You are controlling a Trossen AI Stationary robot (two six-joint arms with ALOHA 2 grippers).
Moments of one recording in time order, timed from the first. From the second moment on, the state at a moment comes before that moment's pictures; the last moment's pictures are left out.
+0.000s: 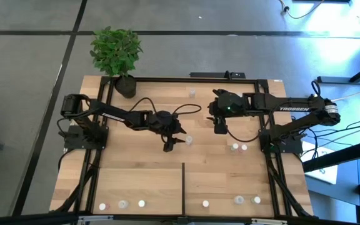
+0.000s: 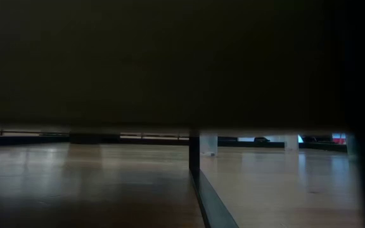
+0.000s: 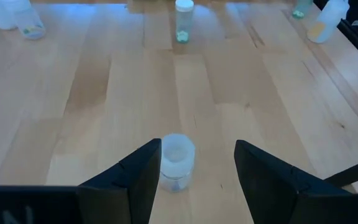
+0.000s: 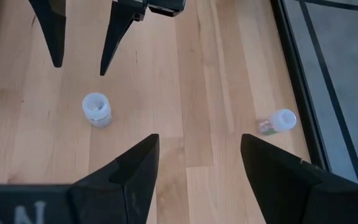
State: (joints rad) left arm 0.04 1.65 0.87 0.21 0.13 0.02; right arm -0.08 1.28 1.14 -0.68 0.19 -0.16
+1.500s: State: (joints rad) left arm 0.01 1.85 0.87 0.37 -0.04 -0.01; right arm -0.08 1.28 1.14 -0.68 0.19 -0.16
